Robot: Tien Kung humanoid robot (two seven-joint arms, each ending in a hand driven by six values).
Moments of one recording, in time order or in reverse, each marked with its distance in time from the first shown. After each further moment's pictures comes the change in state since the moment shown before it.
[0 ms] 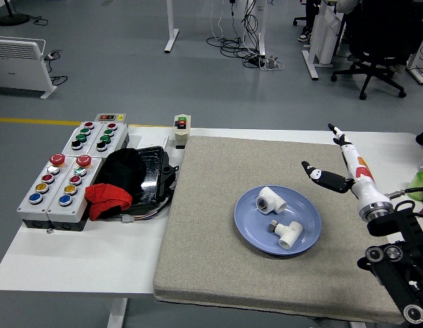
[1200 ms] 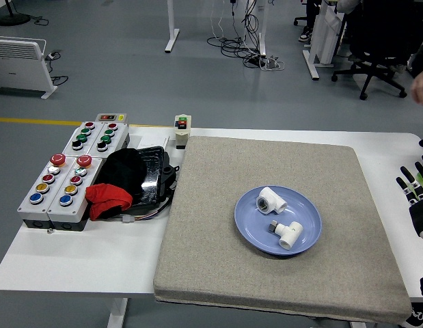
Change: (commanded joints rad) left arm -0.007 0.006 -0.010 0.001 -0.003 -0.006 -0.012; right arm -0.236 0.022 0.363 0.147 0.878 0.156 -0.059
